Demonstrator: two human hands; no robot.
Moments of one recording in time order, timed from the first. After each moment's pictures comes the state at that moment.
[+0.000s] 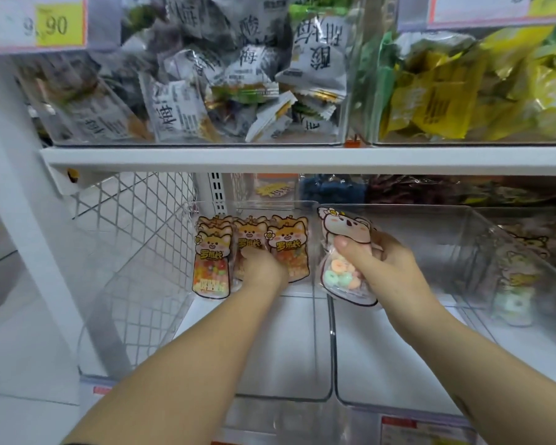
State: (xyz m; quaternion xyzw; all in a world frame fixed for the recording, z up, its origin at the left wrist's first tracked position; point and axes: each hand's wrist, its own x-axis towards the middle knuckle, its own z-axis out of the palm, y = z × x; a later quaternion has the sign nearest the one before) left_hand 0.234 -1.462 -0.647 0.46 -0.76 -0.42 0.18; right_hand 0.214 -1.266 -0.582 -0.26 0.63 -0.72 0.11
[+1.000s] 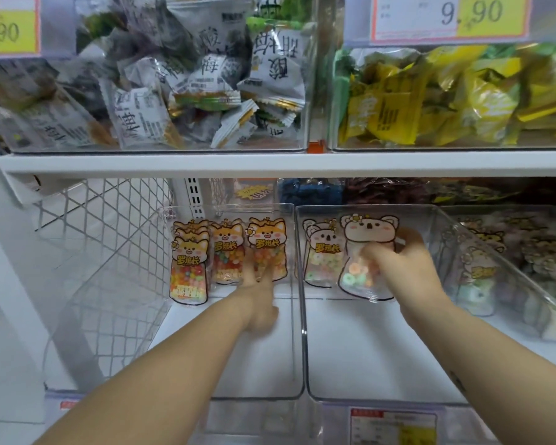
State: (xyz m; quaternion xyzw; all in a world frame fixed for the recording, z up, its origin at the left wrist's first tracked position) left_hand 0.271 -1.438 -0.639 0.23 -0.94 -0.21 -0.12; right_hand 0.176 -1.236 -0.583 -0.11 0.73 -0.67 0.01
